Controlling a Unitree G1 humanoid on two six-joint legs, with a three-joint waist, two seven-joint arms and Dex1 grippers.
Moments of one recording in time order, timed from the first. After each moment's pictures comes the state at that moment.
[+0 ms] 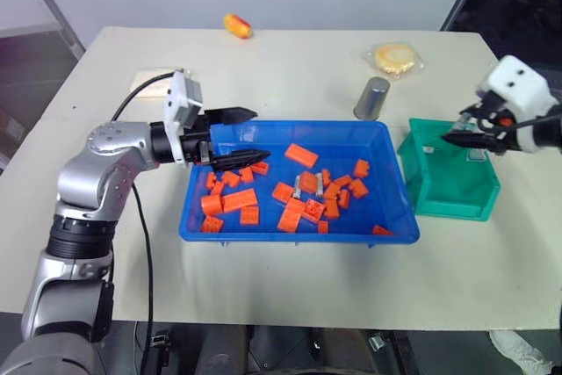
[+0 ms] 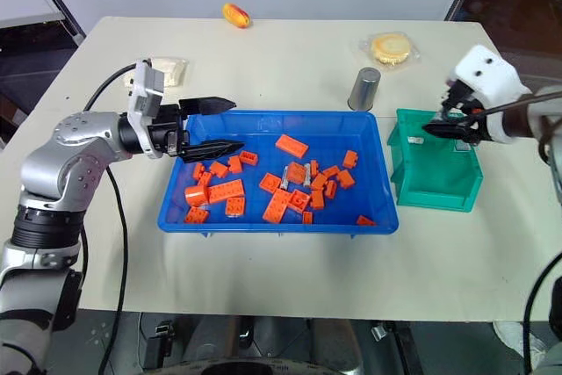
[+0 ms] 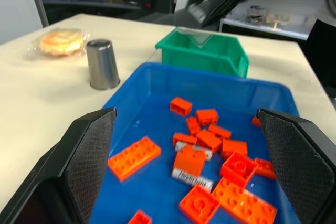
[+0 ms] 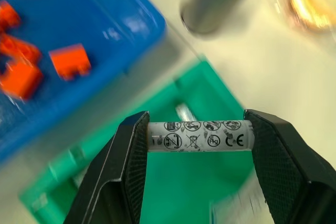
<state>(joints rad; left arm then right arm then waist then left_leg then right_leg) -0.64 0.64 -0.01 -0.01 -0.59 0.49 -1.15 -0.55 -1.14 -0.12 -0.12 0.11 0.89 1.09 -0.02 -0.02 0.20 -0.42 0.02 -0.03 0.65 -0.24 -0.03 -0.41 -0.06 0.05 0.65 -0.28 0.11</state>
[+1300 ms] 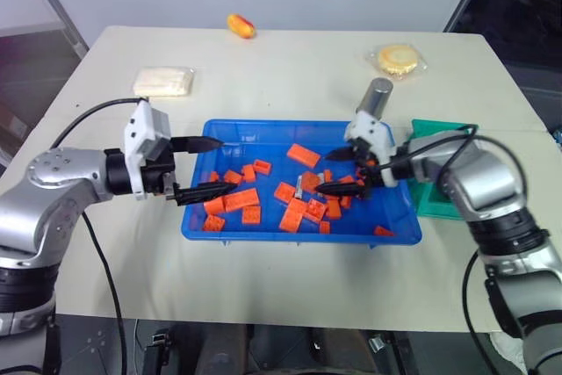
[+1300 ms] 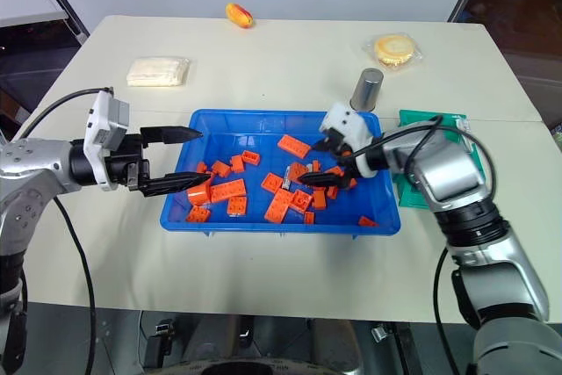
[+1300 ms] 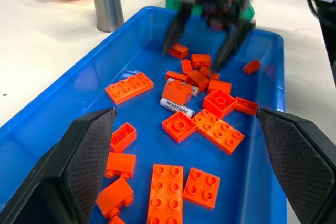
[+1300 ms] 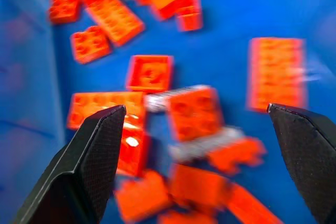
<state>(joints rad) -0.36 0.85 0.17 -0.34 -0.69 0.65 -1.08 -0.69 -0.69 0.26 -0.07 0.33 0.83 1.07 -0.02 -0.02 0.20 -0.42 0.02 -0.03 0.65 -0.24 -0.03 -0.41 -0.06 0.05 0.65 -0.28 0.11</state>
